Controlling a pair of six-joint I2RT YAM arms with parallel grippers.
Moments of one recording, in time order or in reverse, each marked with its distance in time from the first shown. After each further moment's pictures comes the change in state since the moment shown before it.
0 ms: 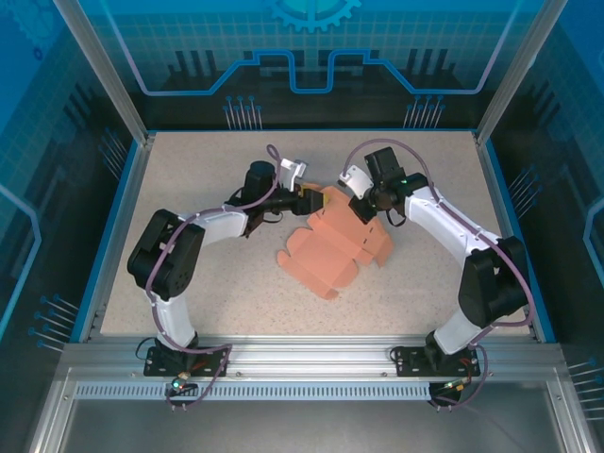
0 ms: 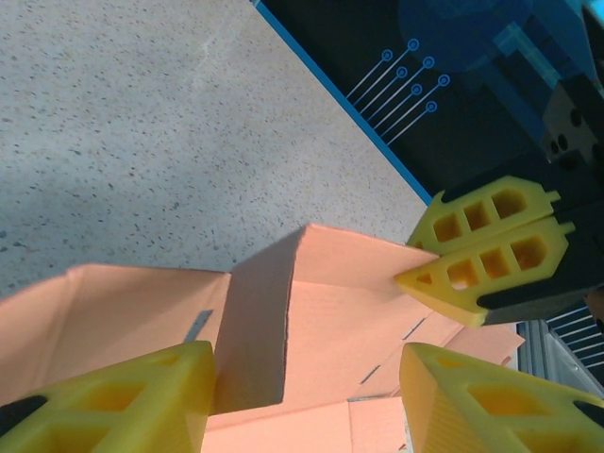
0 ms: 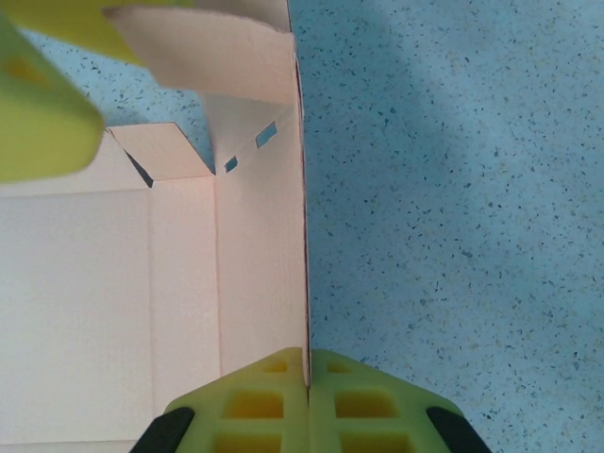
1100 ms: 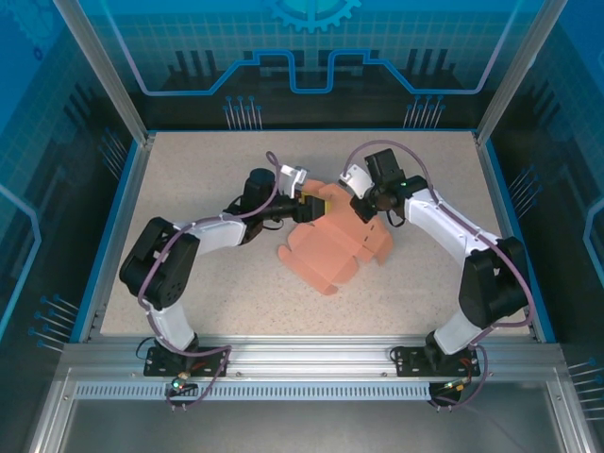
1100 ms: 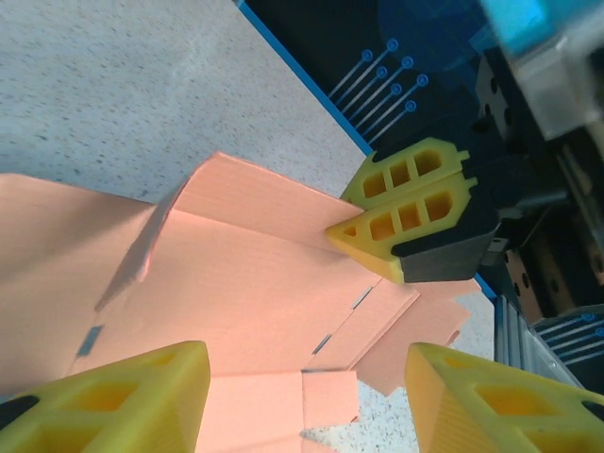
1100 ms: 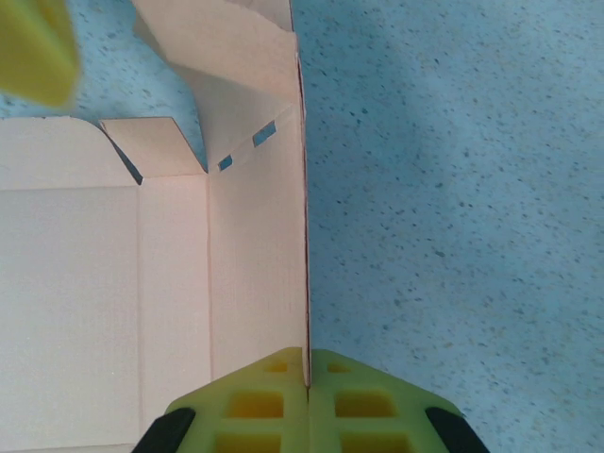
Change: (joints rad) left arm 0.003 -0.126 -0.122 0.035 -0.047 -0.036; right arm 0.030 -0.010 -0.045 0.065 0.119 -0.037
